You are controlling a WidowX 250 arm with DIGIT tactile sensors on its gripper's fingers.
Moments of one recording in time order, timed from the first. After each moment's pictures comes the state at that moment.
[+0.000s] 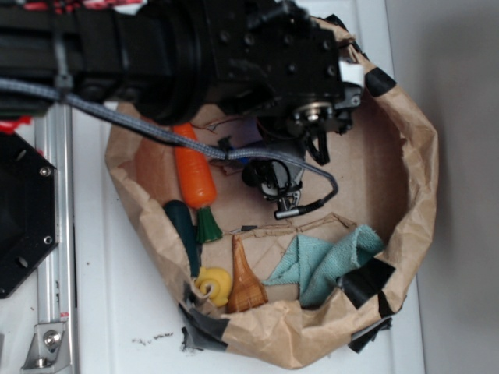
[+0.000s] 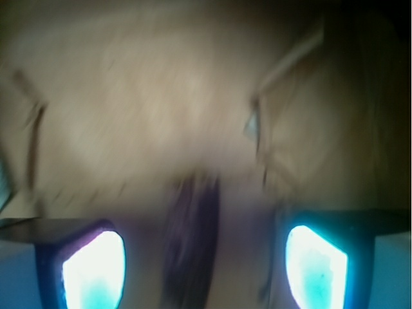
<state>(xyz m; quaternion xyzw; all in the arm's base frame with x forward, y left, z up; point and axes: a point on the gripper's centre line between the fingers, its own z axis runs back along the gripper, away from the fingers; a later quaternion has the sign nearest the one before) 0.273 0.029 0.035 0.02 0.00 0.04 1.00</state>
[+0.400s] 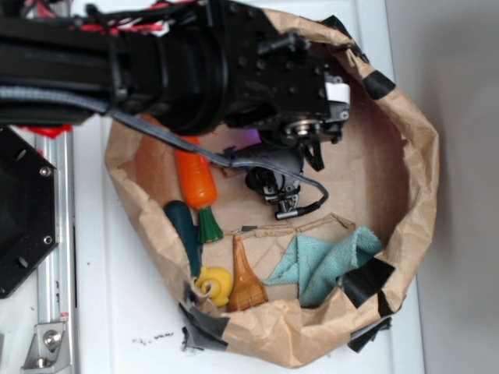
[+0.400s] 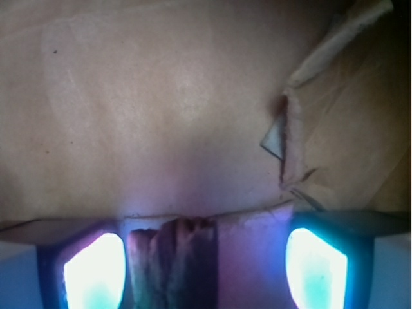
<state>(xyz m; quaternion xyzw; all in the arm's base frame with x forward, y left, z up) 0.275 0.019 0.013 0.01 -0.02 0.03 1.00</state>
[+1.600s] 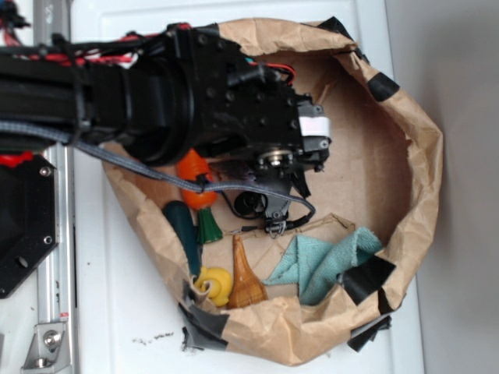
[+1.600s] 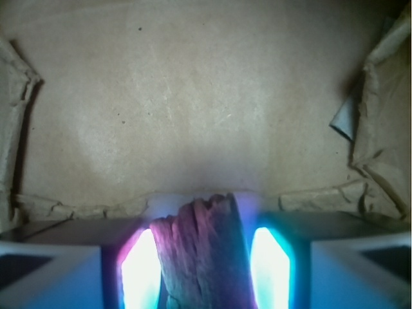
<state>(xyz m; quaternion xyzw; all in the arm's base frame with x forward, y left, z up) 0.263 0.000 0.008 -0.01 -0.03 0.01 1.00</state>
